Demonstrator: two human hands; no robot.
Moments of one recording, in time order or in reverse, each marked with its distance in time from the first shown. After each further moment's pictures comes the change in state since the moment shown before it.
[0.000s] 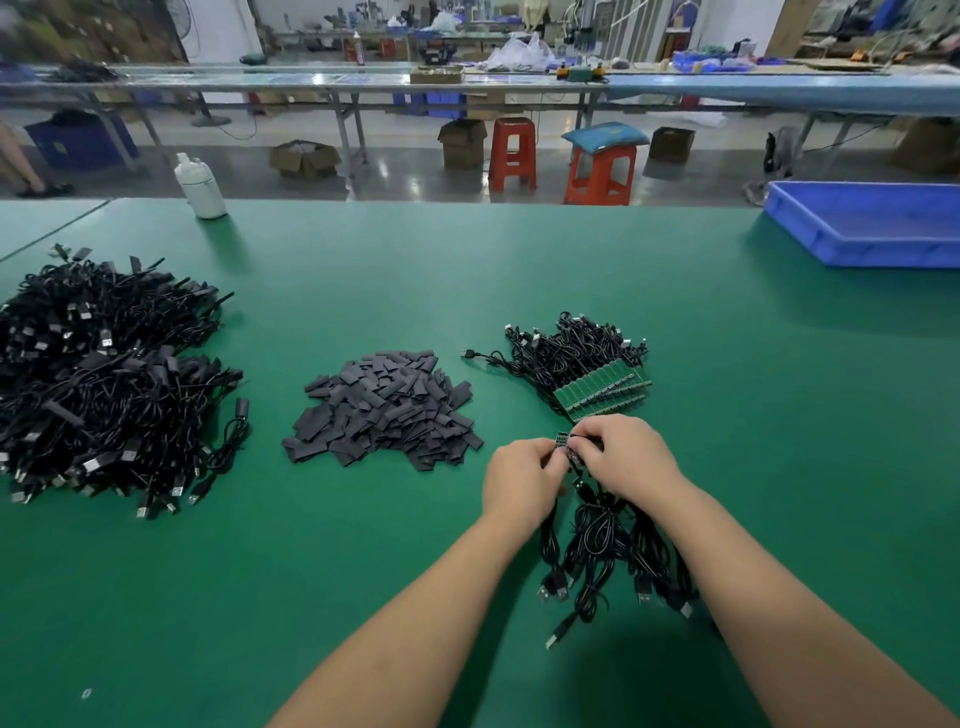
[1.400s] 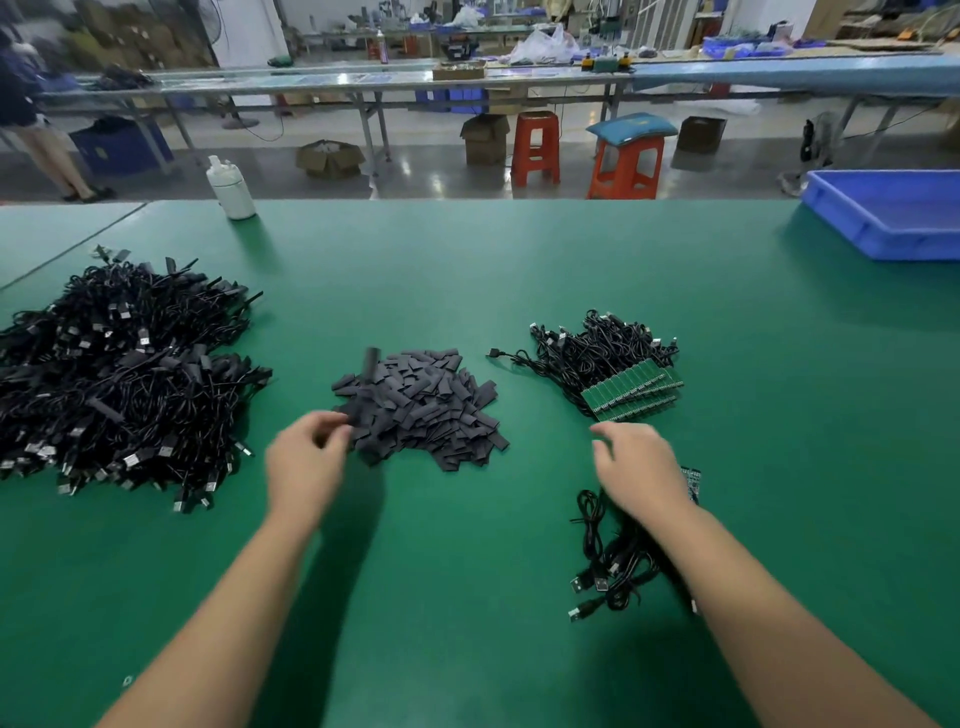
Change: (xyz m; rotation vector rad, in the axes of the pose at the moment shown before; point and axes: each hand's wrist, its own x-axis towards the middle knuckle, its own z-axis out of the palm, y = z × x) left_hand -0.004 -0.136 -0.186 0.086 0.548 -0.174; right_hand 0.006 0.002 0.037 -0.009 0.101 0.041
